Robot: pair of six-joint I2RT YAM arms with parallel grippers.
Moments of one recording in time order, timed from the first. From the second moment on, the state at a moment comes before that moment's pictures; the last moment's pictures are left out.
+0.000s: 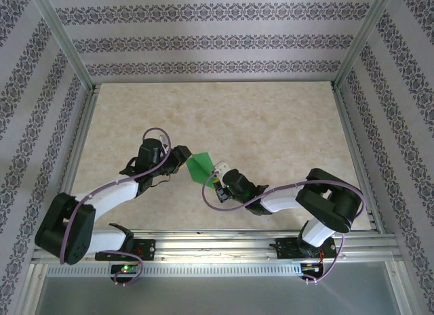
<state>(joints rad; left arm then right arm) -0.38 1.26 0.53 0.18 0.32 -1.13 0.95 1.61 0.50 0.45 0.14 0.23</state>
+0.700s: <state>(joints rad) -0.38 1.26 0.54 0.10 0.29 -1.10 0.87 1.68 0.50 0.49 -0.11 0.46</state>
